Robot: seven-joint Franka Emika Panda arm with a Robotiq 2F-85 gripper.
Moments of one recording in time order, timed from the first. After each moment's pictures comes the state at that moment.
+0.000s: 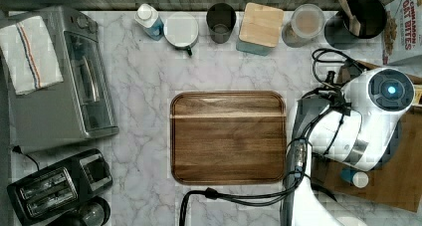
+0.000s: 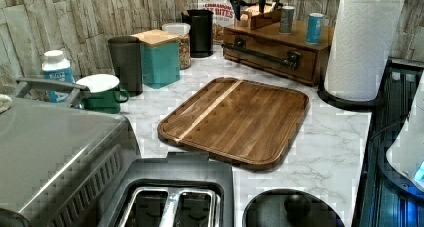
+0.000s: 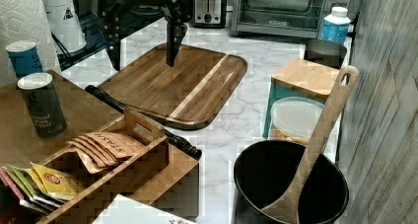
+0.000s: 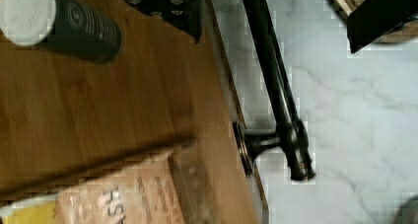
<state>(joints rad) -0.27 0.19 -0.19 -1.93 -0.17 0.59 -0.60</state>
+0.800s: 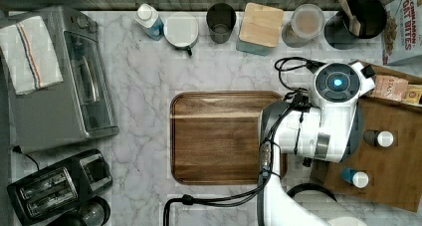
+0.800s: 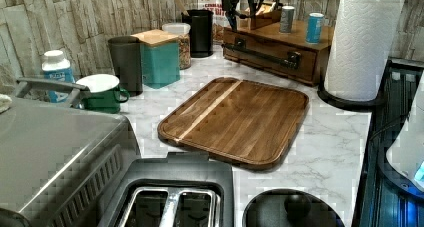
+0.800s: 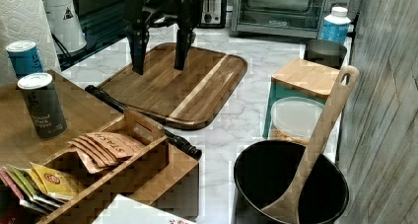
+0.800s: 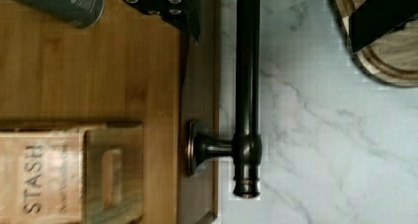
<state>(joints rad) -0.21 0.19 -0.16 -2.01 -0.32 0.66 -0.67</state>
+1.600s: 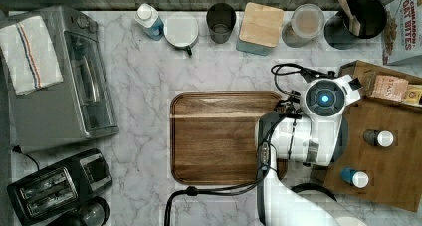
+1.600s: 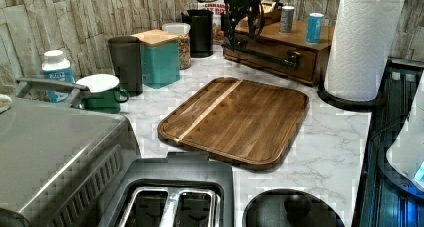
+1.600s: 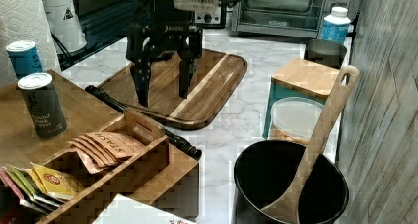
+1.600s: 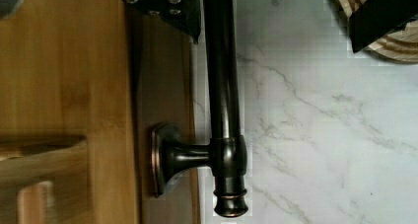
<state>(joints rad) -0.22 0.27 -0.17 -2.12 -0.32 0.90 -0.57</state>
